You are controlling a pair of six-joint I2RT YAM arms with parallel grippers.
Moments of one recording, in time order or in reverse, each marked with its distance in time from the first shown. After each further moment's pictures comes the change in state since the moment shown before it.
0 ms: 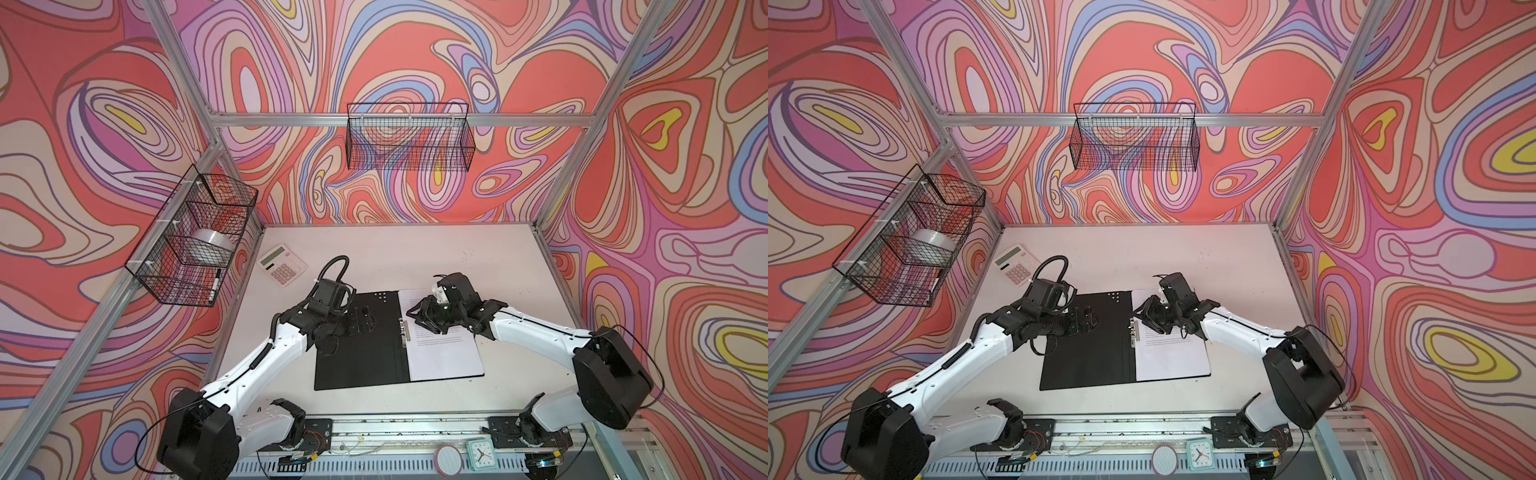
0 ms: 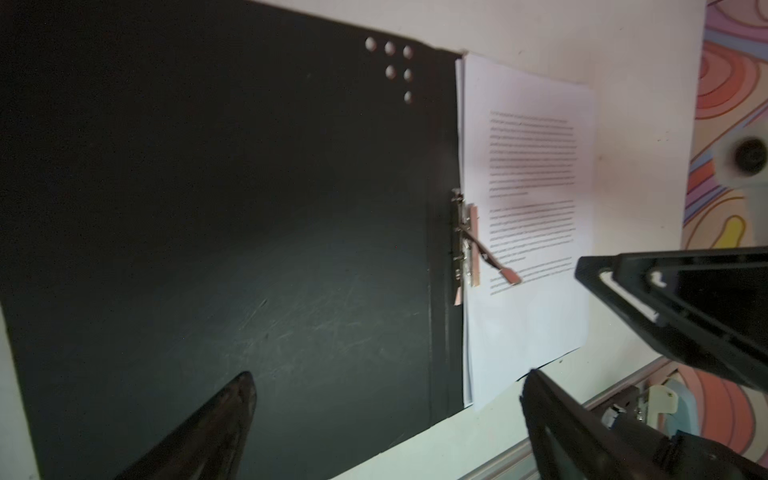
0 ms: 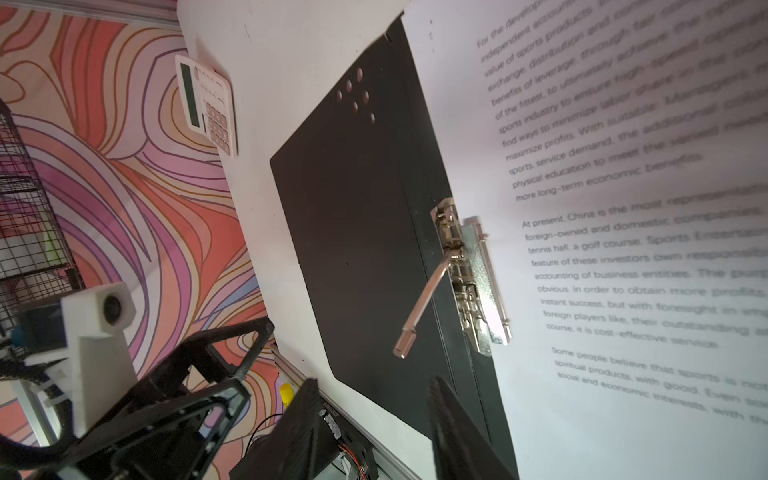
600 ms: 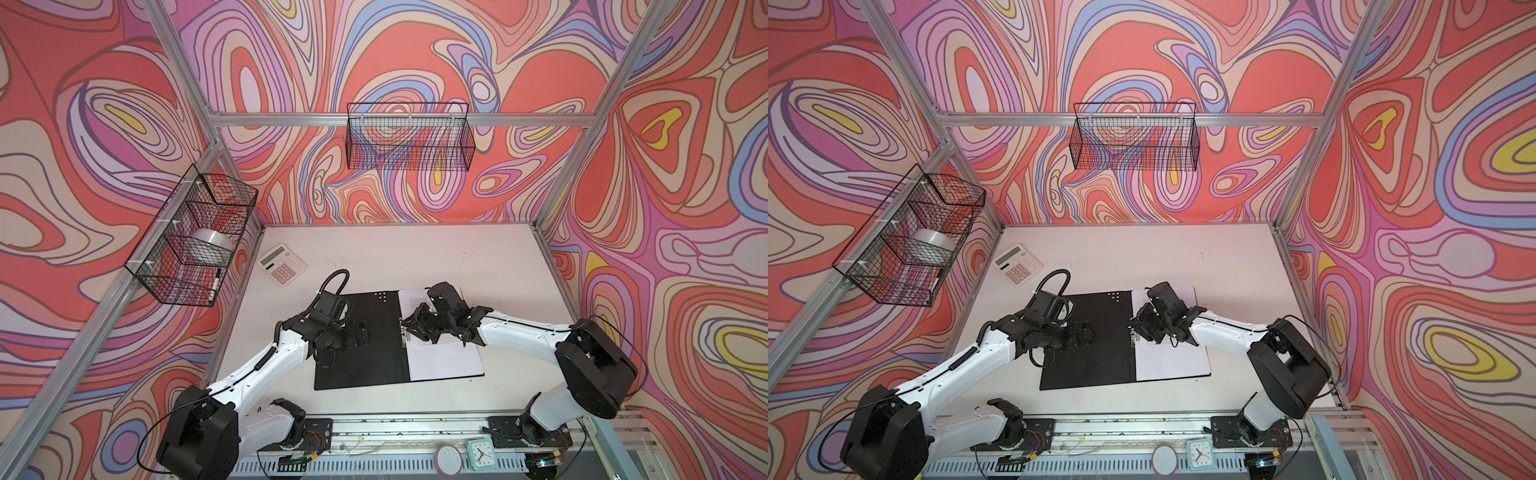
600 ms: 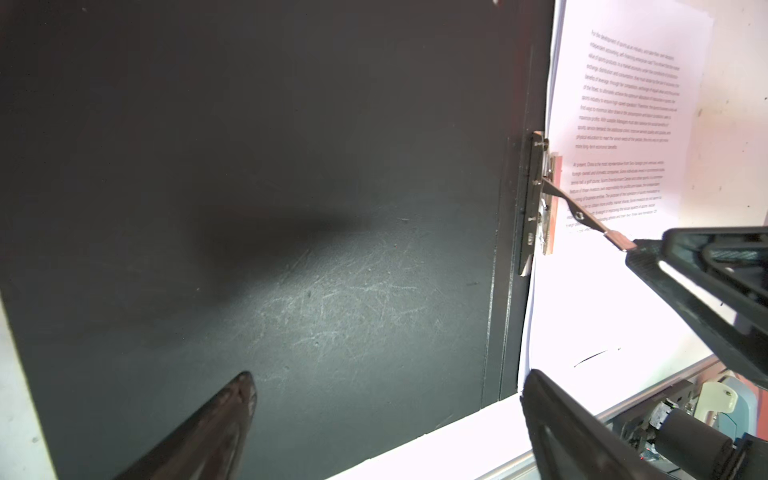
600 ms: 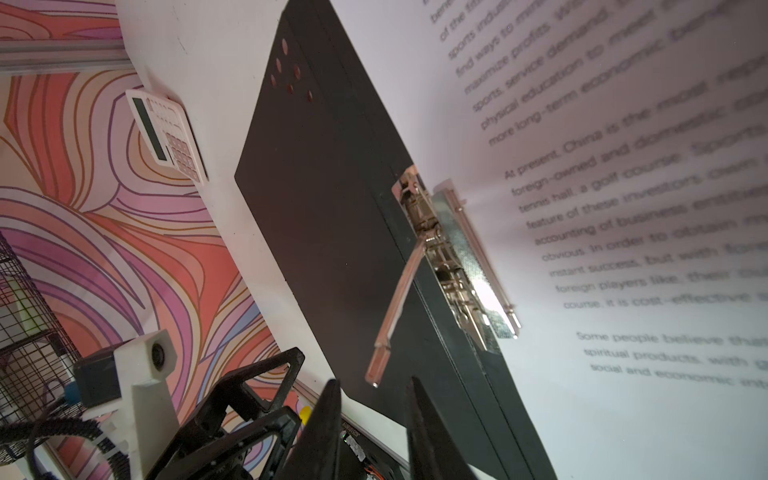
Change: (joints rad) left arm 0.000 -0.002 -0.103 0.005 -0.001 -0.002; right arm 0.084 0.072 -0.023 0.064 0.079 0.214
